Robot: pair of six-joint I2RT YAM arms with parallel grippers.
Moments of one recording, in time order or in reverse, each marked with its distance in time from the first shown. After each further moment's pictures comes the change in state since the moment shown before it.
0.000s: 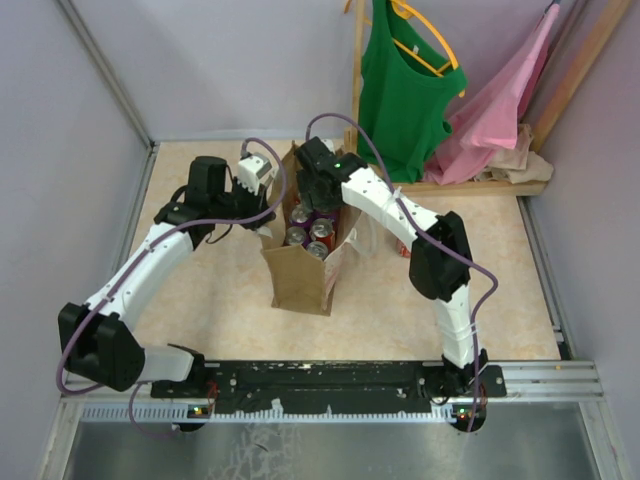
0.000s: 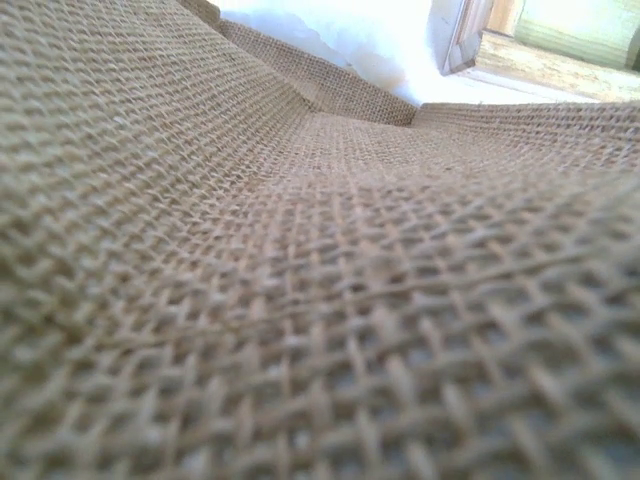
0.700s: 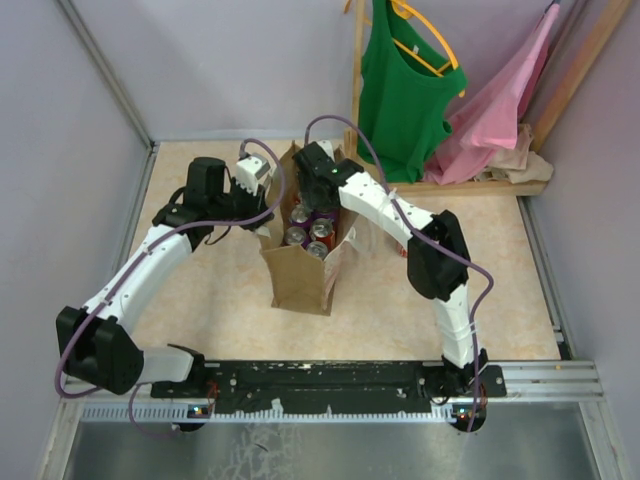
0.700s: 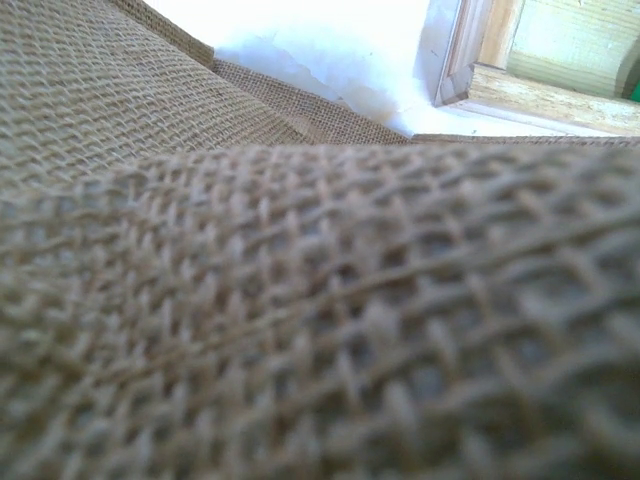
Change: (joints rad) left arm 0.000 -0.019 -0.008 -0.005 -0.019 0.002; right arm 0.003 0.015 -0.054 0.106 0.044 0.000
